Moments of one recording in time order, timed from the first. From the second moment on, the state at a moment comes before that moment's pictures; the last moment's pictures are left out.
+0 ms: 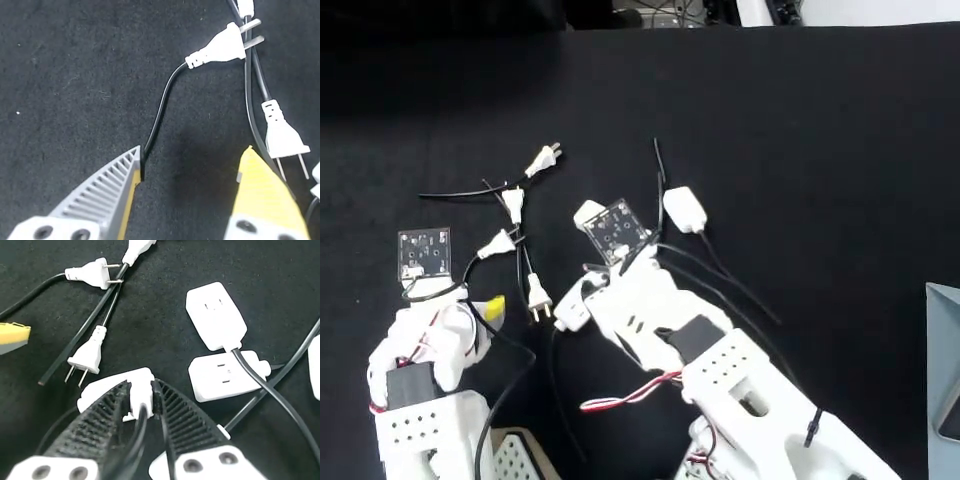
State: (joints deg) left arm -19.7 -88.6 85.3 64.3 -9.9; right arm -37.9 -47.7 74.1 29.1 -1.1
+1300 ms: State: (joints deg) left arm -19.7 -88.6 85.3 64.3 -9.9; right arm -40.0 -35.4 64.4 34.3 2.4
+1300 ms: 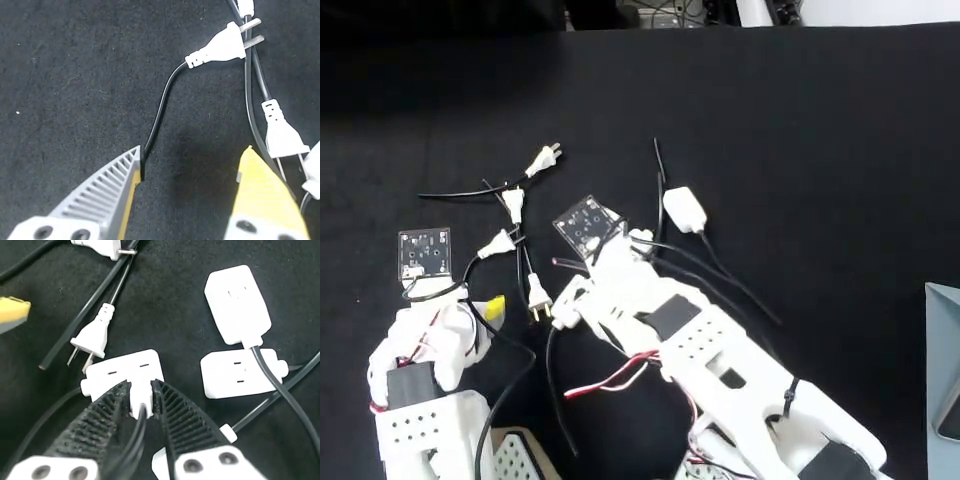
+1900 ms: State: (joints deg) left arm -19.7 -88.8 86.3 64.3 -9.9; right arm -40.0 -26.0 61.2 29.5 5.1
